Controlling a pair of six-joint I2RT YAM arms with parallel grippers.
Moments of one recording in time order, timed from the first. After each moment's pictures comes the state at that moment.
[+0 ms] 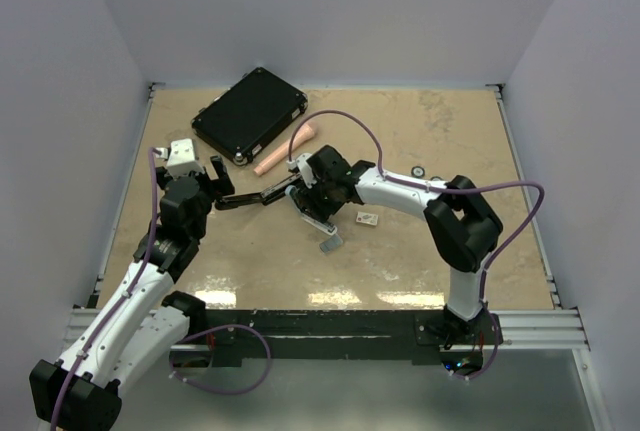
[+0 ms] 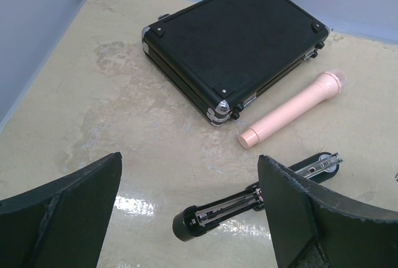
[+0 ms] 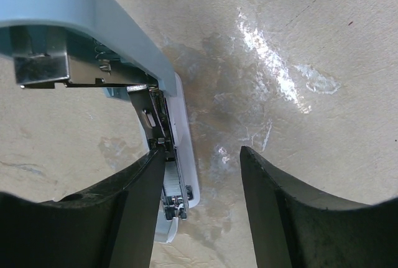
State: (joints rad) left arm -0.35 0.73 0.59 -0.09 -0.50 -0.23; right arm 0.79 1.89 1.32 -0.45 -0.04 -0.04
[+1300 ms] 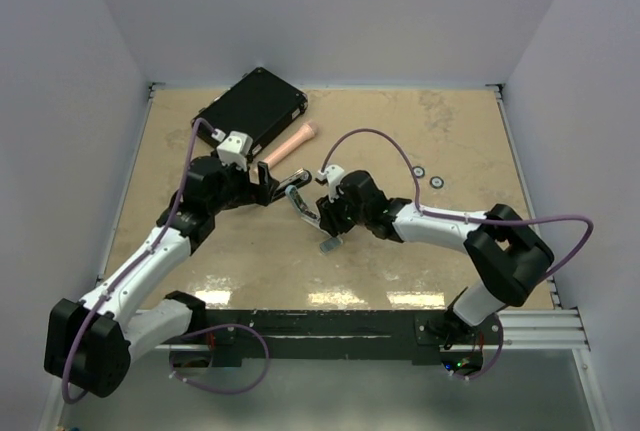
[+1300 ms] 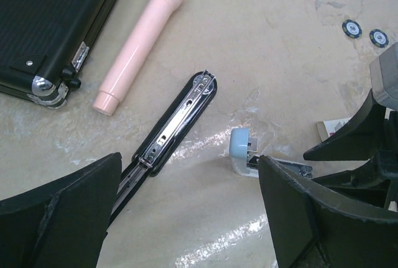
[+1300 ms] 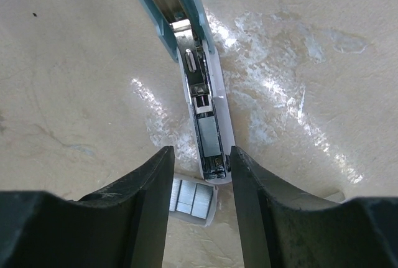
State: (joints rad) left arm -0.35 1.02 0.65 -0.01 0.13 -0.17; right arm 0.79 1.58 0.82 0.05 -0.13 0.12
